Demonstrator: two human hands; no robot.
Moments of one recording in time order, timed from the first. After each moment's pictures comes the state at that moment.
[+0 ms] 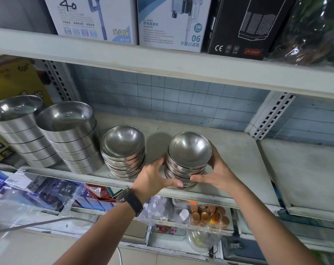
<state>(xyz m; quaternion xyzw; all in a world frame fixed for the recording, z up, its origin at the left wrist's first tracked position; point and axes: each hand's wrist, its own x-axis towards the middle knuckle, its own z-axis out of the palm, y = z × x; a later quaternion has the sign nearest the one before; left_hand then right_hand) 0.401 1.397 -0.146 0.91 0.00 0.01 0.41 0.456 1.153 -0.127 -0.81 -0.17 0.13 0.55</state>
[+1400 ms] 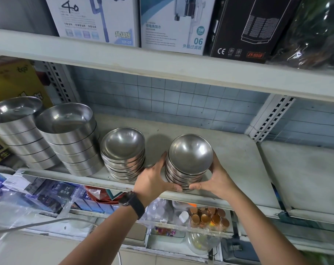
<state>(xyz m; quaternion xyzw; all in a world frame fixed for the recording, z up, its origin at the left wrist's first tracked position) 0.405 1.397 -0.157 0.94 0.00 0.02 0.33 0.446 1.158 -0.138 -0.85 -0.12 0.11 0.49</state>
